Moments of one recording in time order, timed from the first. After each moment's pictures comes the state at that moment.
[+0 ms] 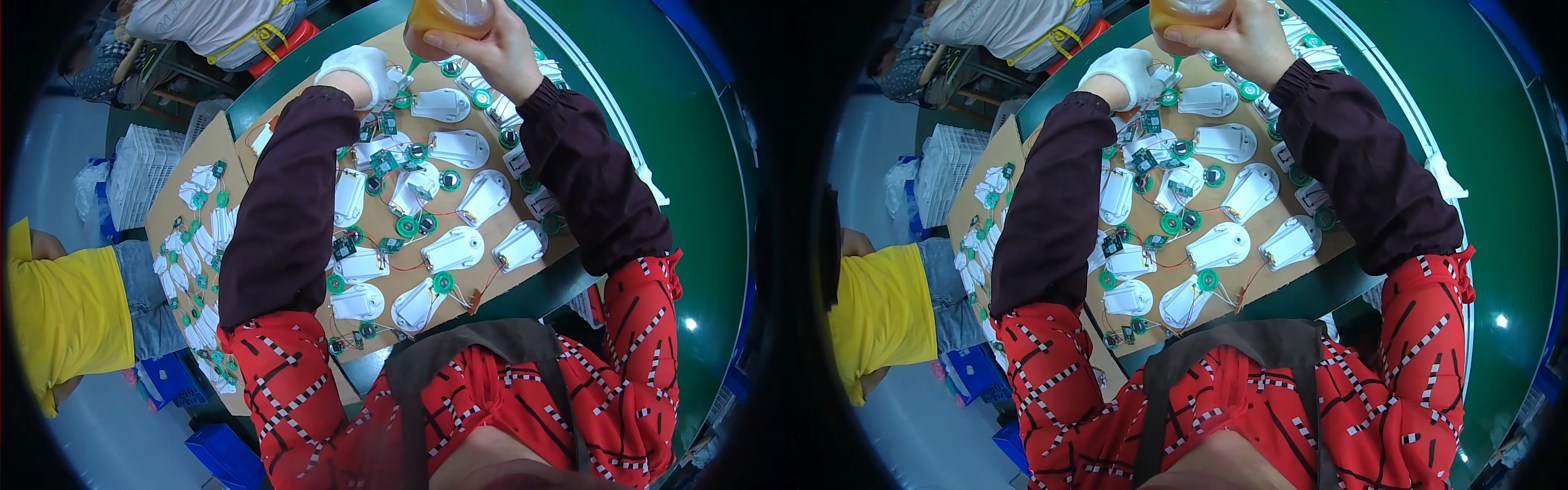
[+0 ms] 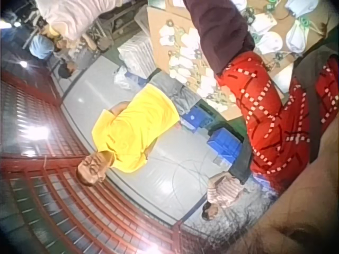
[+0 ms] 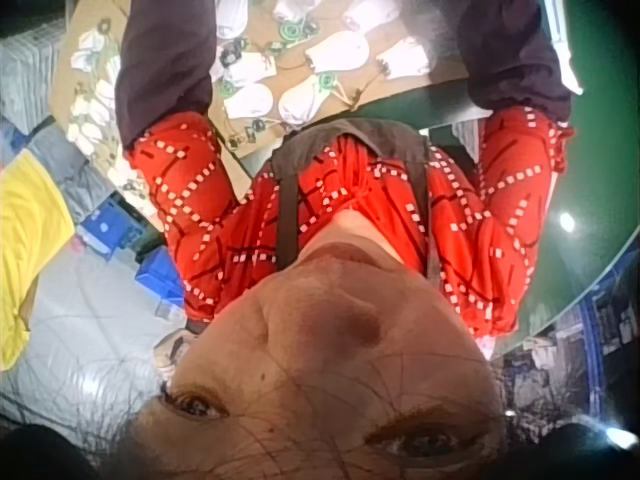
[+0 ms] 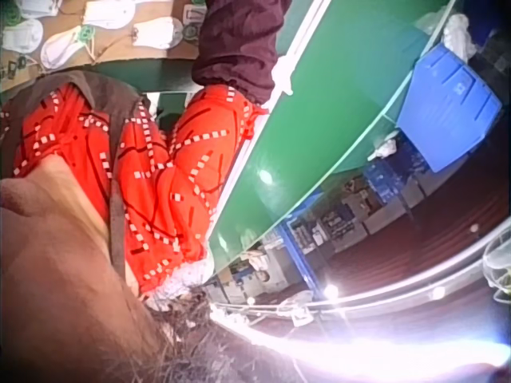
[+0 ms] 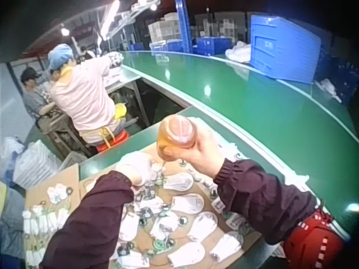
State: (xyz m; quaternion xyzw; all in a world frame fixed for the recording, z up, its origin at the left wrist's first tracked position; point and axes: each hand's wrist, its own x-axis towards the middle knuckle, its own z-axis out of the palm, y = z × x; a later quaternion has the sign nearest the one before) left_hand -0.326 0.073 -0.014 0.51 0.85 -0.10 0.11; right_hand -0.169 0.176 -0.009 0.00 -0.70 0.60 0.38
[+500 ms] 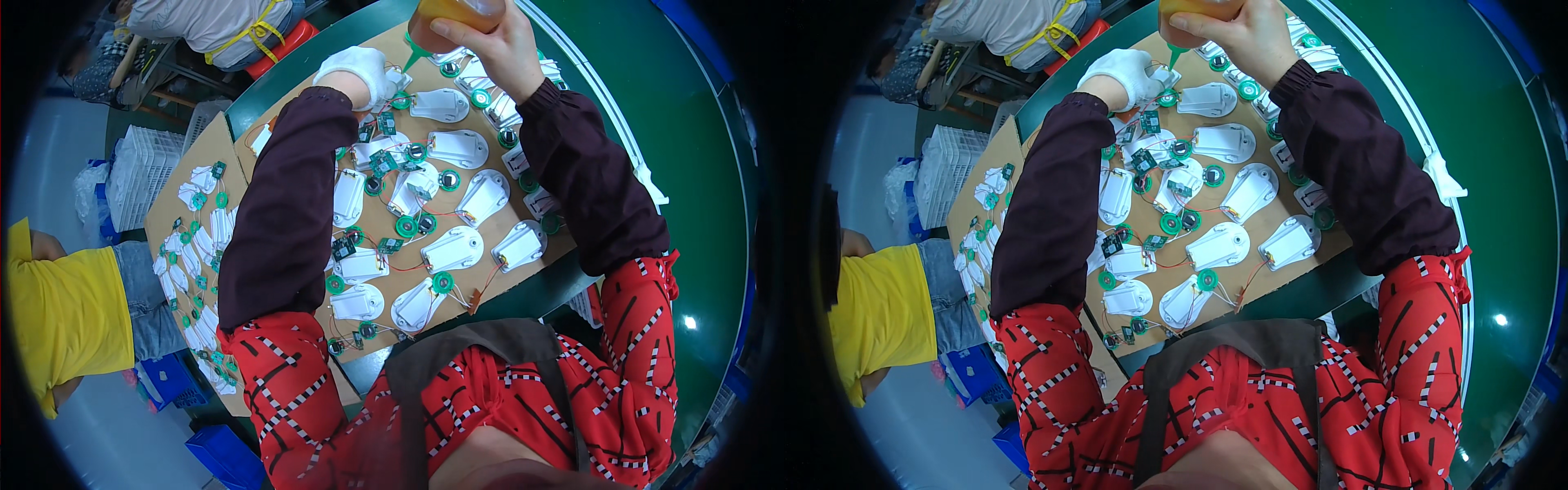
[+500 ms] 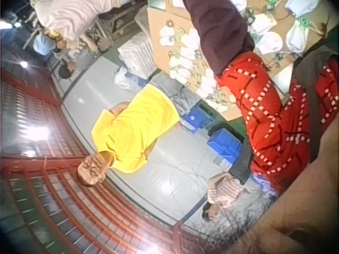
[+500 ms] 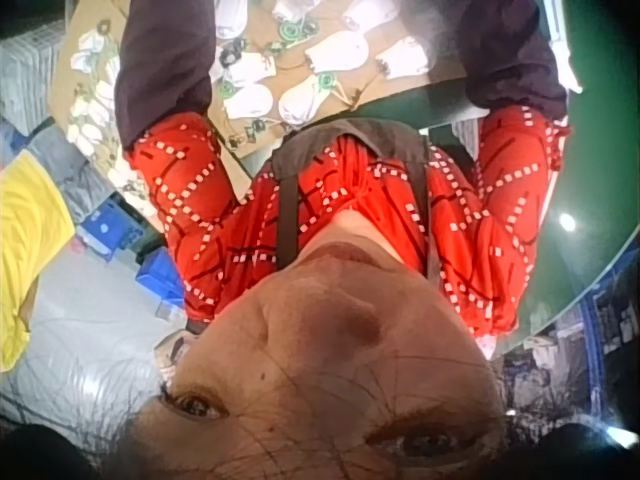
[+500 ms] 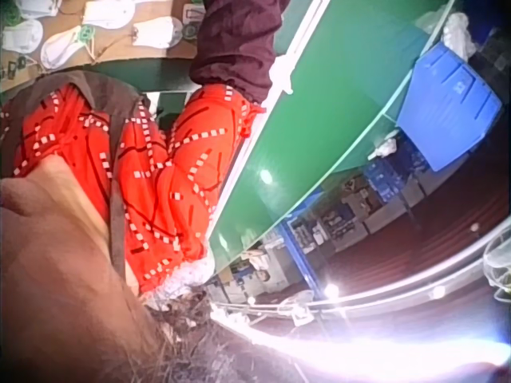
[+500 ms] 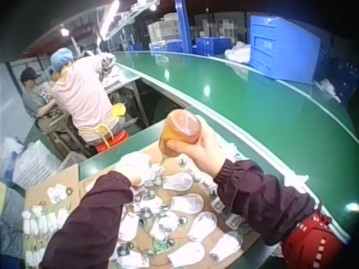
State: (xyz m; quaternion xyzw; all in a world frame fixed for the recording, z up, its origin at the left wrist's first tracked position) left_hand -0.323 0.073 -0.011 0.50 0.85 -0.10 0.12; right_hand -0.168 0.179 -0.008 -0.06 -0.71 0.56 0.43
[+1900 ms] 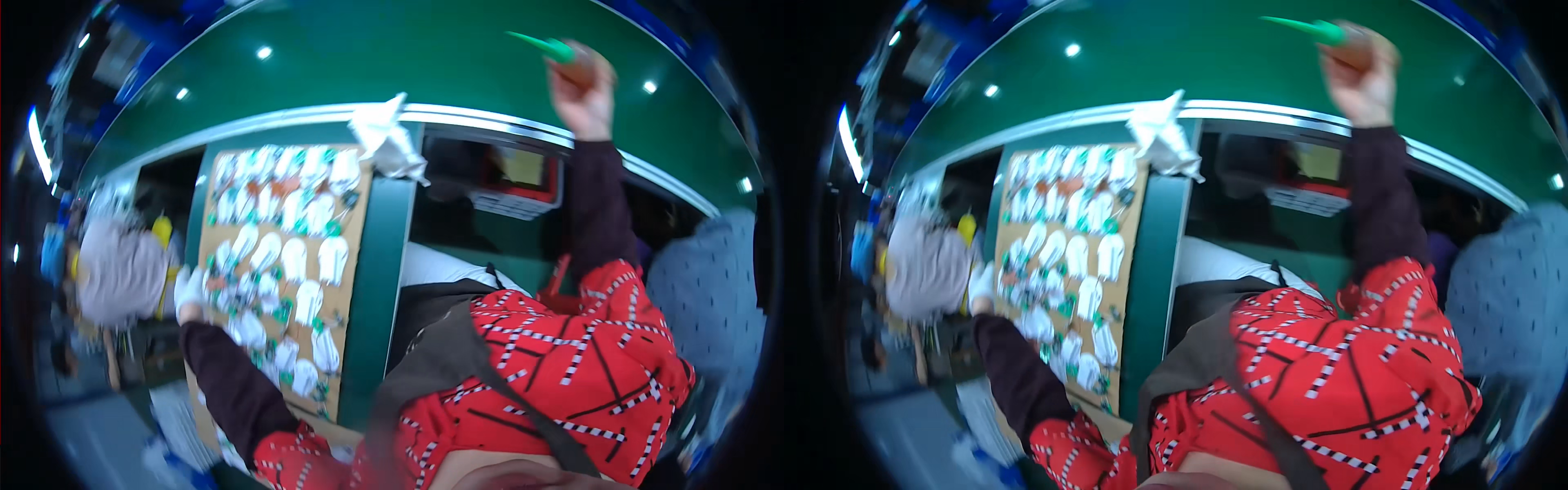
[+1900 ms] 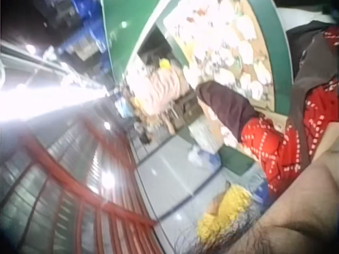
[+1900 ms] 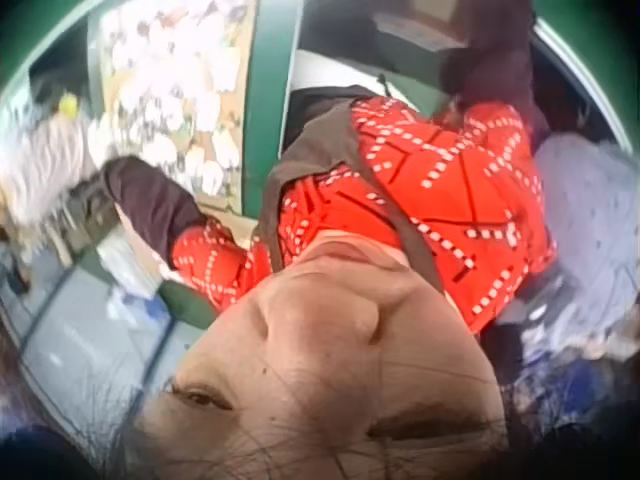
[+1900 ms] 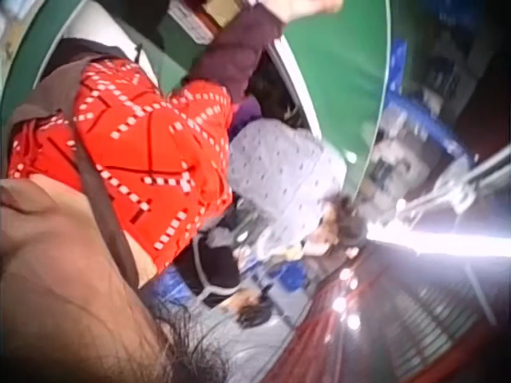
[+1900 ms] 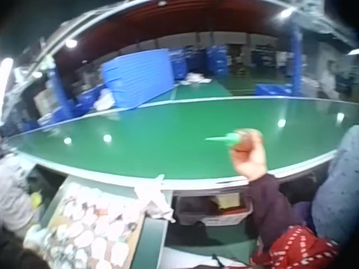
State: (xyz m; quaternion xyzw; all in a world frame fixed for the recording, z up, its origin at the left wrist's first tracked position) left_hand -0.404 0.007 -0.045 0.44 0.82 0.30 0.22; right_hand 0.366 0.136 -0.013 -0.16 -0.16 0.57 0.79
